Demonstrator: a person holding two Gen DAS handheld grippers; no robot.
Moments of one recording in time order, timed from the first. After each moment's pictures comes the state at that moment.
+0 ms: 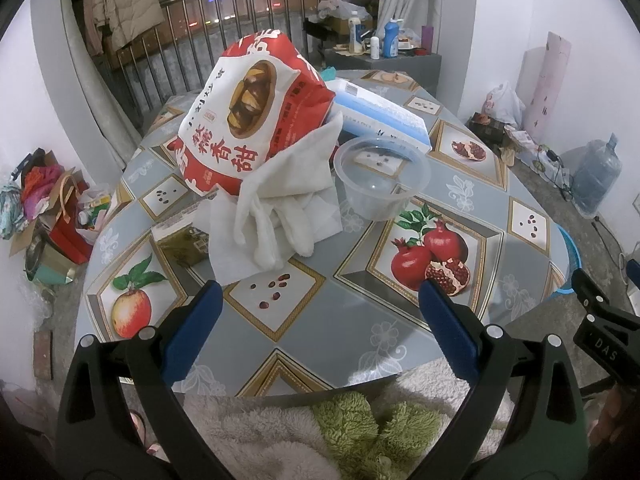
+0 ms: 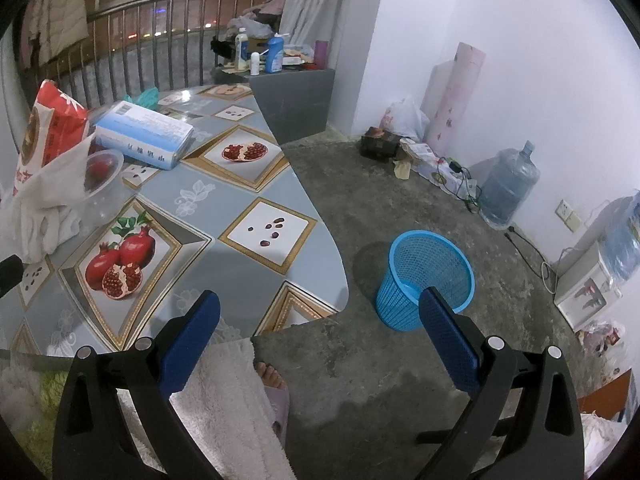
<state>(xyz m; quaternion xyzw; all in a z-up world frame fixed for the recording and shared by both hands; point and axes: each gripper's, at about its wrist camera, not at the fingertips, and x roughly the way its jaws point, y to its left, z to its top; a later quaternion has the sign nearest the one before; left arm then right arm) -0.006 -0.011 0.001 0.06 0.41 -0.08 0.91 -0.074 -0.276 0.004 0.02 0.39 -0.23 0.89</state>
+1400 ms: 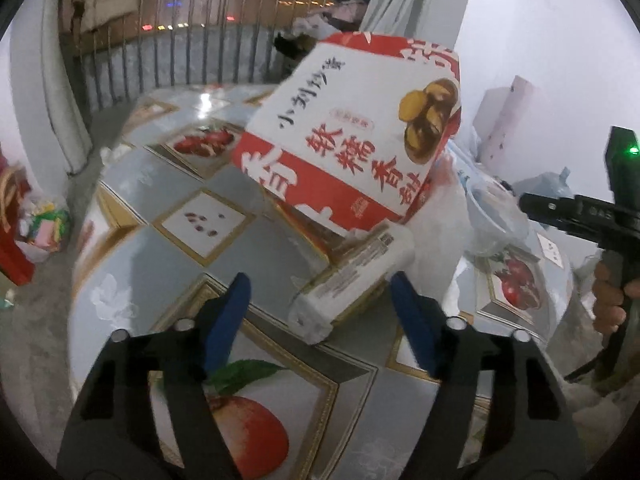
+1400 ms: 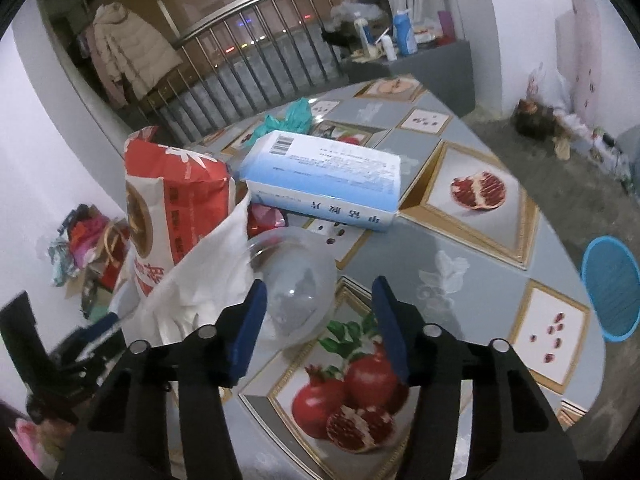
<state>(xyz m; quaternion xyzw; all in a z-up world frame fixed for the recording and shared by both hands) 0.087 0.145 -0.036 -0.02 0.38 -0.21 0.90 0.077 -0.212 0.003 0.19 0.41 0.04 0.89</state>
